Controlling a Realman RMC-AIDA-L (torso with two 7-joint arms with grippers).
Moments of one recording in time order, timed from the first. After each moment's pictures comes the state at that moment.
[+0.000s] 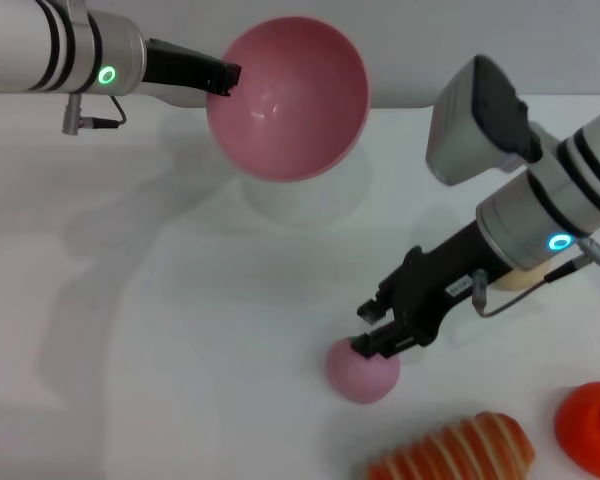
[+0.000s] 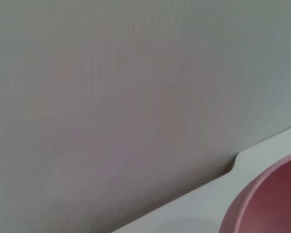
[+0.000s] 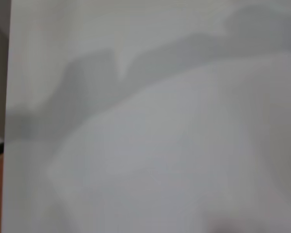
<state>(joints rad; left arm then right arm) -0.76 -2.05 1.21 0.95 2.31 0.90 -2.42 0.79 2.07 -1.34 -0.89 -2.25 -1.51 2.04</state>
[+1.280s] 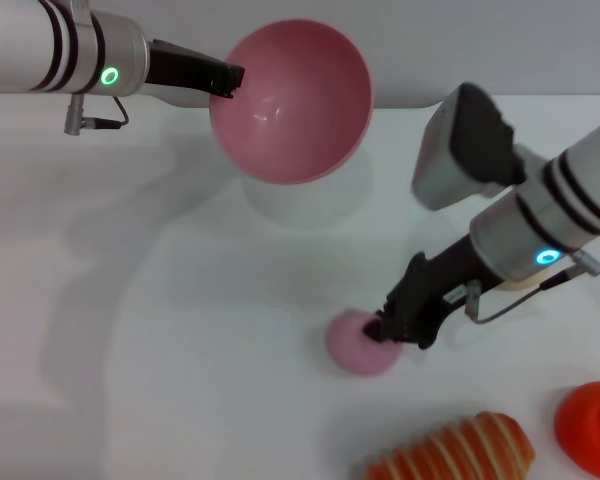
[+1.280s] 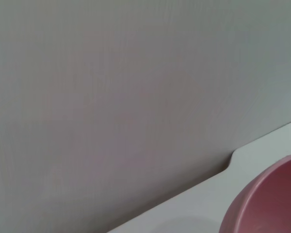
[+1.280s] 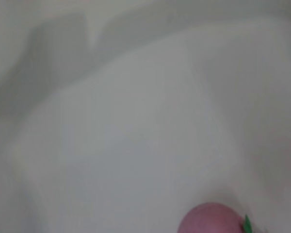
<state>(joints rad) -0.77 -2.05 1.22 0.96 2.31 0.91 -2.42 0.77 2.07 -1.43 -0.88 -2.27 -1.39 2.06</state>
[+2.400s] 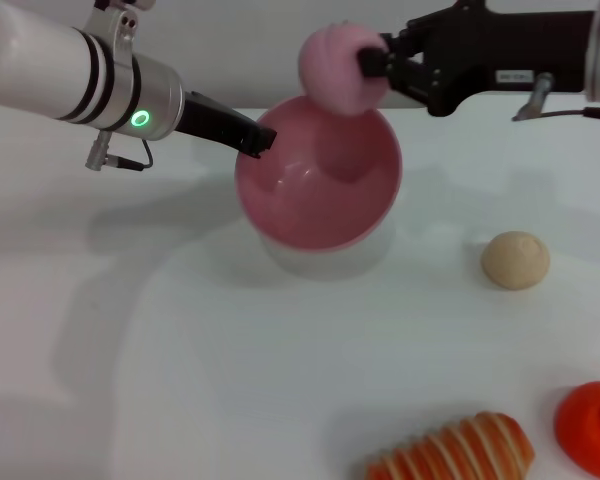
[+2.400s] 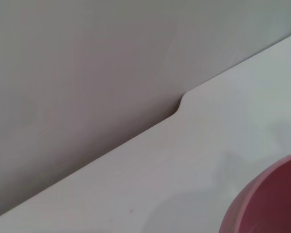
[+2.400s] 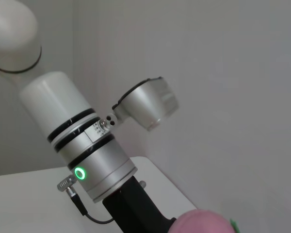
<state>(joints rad) -0.78 -2.06 1.30 0.96 2.34 1.04 -2.43 0.54 2.07 -1.16 -1.29 -1.83 -1.28 1.79</state>
